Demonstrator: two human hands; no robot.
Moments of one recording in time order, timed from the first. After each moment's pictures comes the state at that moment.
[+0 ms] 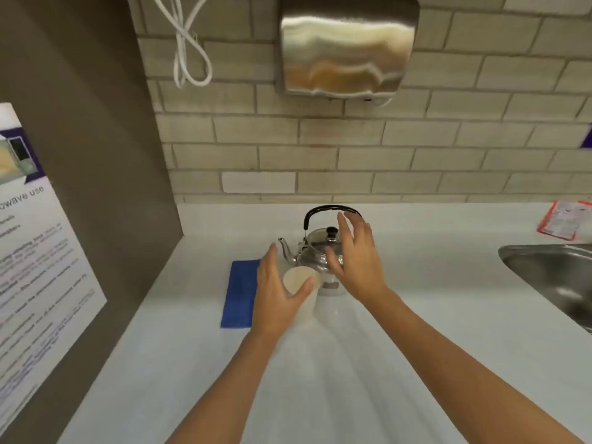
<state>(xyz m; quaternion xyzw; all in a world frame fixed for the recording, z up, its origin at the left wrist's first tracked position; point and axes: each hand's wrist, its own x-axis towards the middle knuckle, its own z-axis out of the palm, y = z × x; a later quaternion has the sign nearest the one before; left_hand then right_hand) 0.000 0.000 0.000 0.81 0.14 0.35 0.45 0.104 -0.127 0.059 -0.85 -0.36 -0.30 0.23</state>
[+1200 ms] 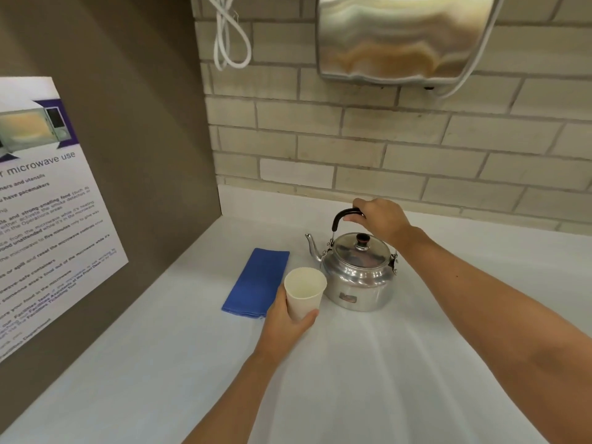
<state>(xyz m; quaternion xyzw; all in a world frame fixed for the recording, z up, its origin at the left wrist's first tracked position) 0.015 -0.027 -0.055 0.76 0.27 0.28 0.52 0.244 -0.091 0.101 -0.85 -0.51 -0.14 0.07</state>
